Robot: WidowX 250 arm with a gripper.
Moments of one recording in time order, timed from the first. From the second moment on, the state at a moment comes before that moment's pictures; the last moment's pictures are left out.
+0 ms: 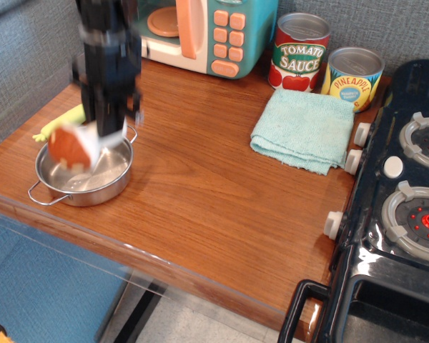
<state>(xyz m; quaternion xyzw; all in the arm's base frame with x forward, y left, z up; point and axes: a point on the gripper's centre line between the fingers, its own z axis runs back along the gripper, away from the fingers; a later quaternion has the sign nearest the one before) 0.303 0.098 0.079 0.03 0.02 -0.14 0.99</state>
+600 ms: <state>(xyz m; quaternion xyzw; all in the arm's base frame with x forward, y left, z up) 0.391 0.092 0.075 0.06 0.03 -0.11 0.99</state>
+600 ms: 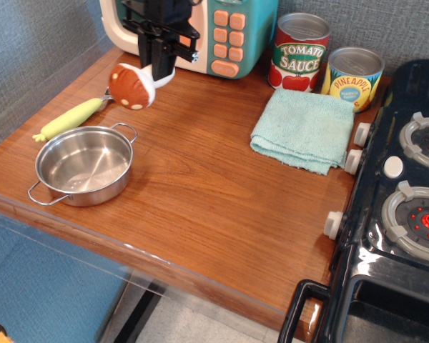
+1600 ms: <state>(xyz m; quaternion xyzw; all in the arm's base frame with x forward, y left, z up) 0.399 0.112 0.055 0.04 0.02 -0.09 1.00</state>
